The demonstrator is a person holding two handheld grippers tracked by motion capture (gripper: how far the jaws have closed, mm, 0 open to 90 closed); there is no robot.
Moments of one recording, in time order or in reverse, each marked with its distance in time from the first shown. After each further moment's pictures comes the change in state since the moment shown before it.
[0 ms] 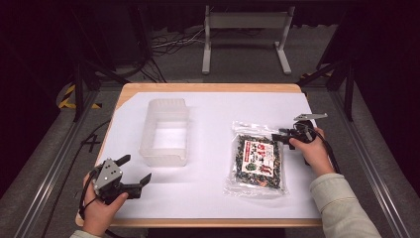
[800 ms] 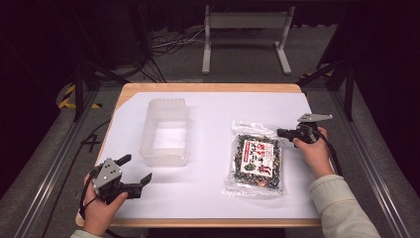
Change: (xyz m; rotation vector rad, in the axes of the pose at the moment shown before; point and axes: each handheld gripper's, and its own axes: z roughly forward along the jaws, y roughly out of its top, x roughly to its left) left arm 0.000 0.001 0.001 -0.049 -0.041 -0.056; right arm 0.010 0.003 -0.019 -0.073 -0.011 -0.089
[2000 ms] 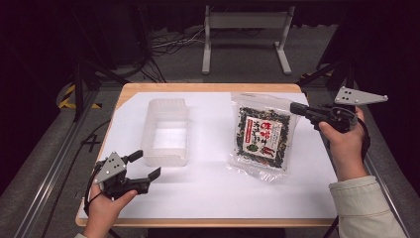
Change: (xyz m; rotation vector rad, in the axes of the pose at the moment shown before) left arm -0.021 0.035 0.002 -0.037 -0.075 -0.032; right arm 0.075 0.099 -0.121 -0.329 0.140 -0.241
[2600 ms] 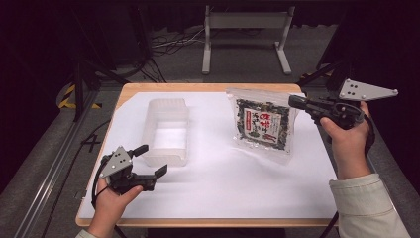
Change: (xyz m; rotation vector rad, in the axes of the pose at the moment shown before) left arm -0.006 0.019 0.018 -0.040 -0.050 0.007; right arm 0.020 0.034 -0.004 -0.059 0.029 -0.082
